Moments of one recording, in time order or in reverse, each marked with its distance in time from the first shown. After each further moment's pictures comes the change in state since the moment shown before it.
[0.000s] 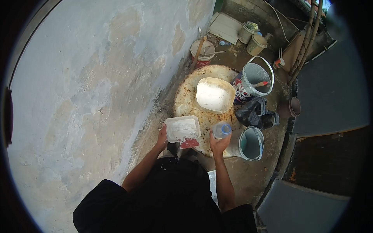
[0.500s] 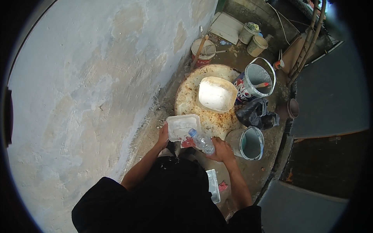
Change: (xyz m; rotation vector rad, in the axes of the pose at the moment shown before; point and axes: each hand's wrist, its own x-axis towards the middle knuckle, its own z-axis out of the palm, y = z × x) left_hand -0.006 0.005 0.007 0.113 0.020 0.061; right_hand 0.023 -0.045 -0.068 -0.559 -1.154 -0.150
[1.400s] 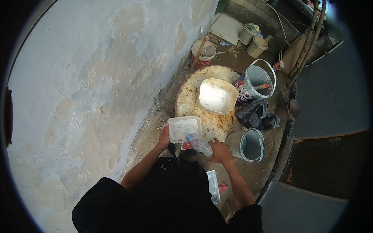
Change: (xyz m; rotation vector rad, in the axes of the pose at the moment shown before) left_hand 0.004 -0.002 -0.002 -0.003 -0.025 0.004; right_hand 0.006 -0.017 -0.011 -0.124 -0.184 0.041
